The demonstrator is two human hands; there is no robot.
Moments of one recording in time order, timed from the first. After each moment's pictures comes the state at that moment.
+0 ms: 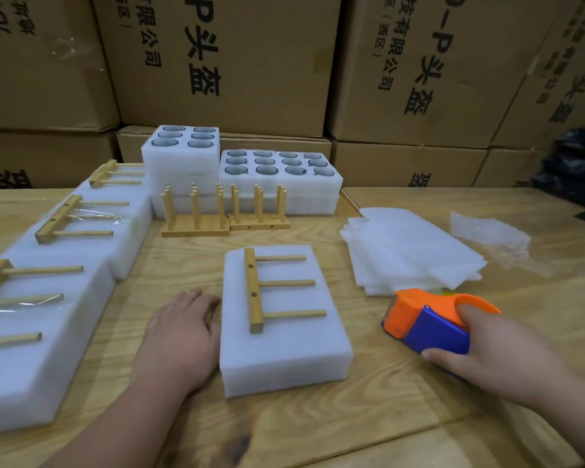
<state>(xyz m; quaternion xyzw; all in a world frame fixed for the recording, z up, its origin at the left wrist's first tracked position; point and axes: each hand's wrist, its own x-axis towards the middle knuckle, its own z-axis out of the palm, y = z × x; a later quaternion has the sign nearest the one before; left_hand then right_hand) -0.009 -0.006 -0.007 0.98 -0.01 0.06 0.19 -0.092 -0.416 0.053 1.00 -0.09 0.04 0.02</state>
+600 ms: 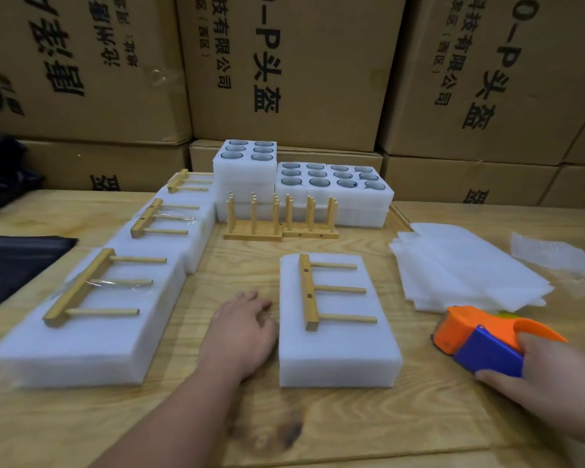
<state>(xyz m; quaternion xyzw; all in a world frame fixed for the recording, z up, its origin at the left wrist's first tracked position) -0.016 -0.002 -0.004 0.96 0.00 0.05 0.28 -0.080 -0.430 0.027 0.99 -0.09 0.10 -0.02</state>
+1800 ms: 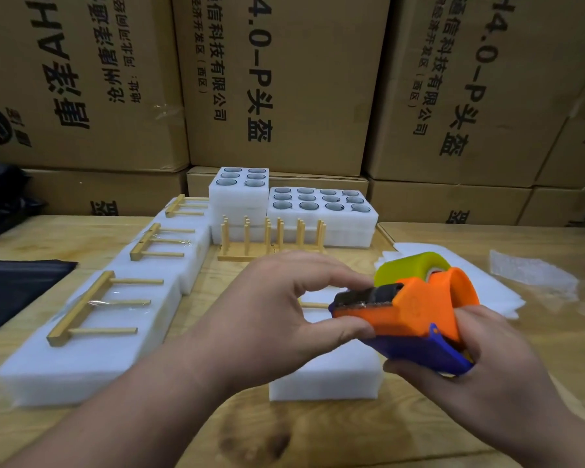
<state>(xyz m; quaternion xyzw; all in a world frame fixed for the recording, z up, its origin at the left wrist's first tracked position) -0.123 -0.040 0.176 0.83 -0.34 0.19 0.40 -0.141 -0.291 0.128 0.89 0.20 0.34 -0.23</state>
